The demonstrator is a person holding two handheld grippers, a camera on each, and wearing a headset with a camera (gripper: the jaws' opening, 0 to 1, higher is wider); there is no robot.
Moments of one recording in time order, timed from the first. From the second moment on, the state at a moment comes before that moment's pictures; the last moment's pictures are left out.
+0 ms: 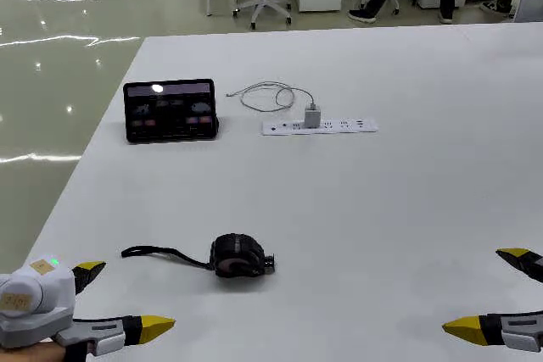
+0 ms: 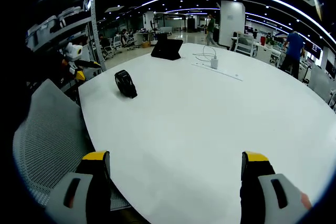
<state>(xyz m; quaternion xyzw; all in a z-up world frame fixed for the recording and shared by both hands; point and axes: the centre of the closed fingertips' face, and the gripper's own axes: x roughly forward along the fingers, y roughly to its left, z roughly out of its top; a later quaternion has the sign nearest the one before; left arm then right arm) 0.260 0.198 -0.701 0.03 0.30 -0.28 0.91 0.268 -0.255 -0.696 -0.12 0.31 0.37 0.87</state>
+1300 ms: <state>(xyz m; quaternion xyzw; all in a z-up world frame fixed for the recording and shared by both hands) 0.322 0.124 -0.694 0.20 0.33 -0.49 0.78 0.312 -0.185 -0.687 -0.15 0.25 0.48 0.83</state>
